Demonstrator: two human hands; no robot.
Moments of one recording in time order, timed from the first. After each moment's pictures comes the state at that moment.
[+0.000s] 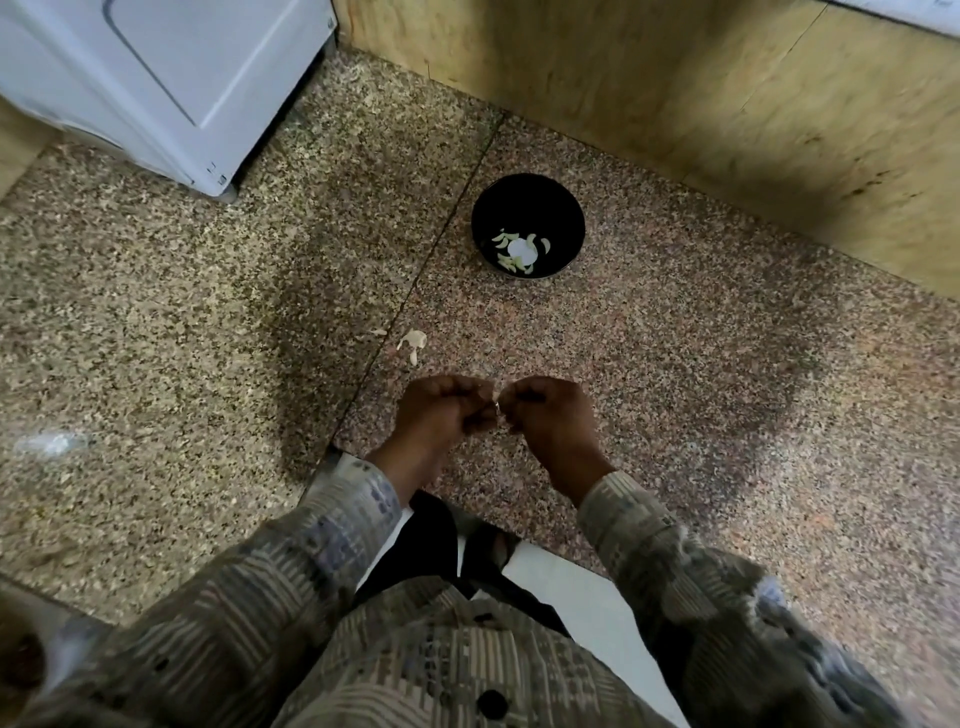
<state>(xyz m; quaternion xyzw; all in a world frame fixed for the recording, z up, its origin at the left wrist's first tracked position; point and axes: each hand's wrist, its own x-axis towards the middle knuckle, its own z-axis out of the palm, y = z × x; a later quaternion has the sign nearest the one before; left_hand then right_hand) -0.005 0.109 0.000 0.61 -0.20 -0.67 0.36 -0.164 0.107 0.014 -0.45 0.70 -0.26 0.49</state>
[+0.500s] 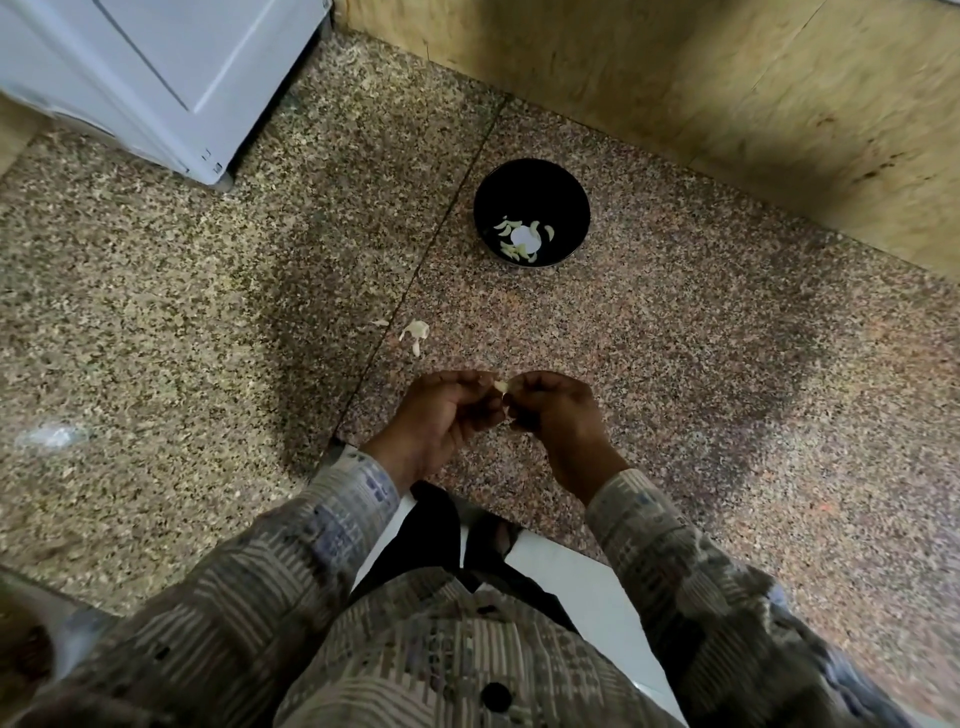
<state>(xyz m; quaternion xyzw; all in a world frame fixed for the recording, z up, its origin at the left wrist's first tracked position) -0.001 0.106 -0.005 0.56 -0.07 -0.75 0.36 -0.162 0.112 0.010 -0.27 0.67 -0.30 0.62</state>
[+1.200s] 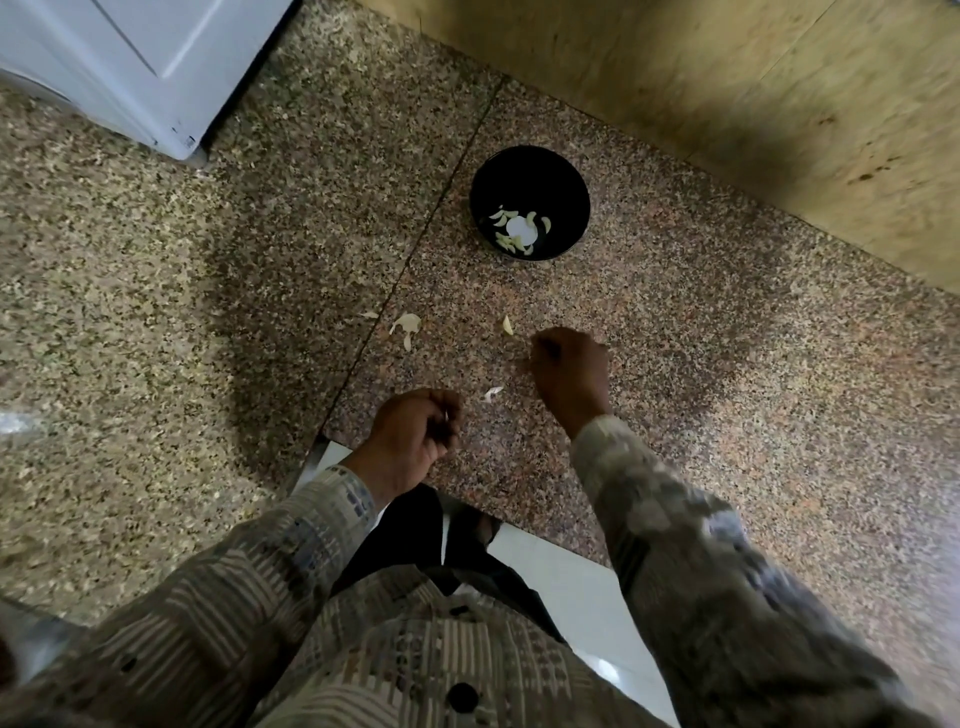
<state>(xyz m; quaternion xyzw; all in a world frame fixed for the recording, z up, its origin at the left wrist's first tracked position) 0.020 0.124 -0.037 0.59 0.00 -0.74 0.32 -0.178 0.058 -0.023 -0.55 0.75 -0.13 0.34</state>
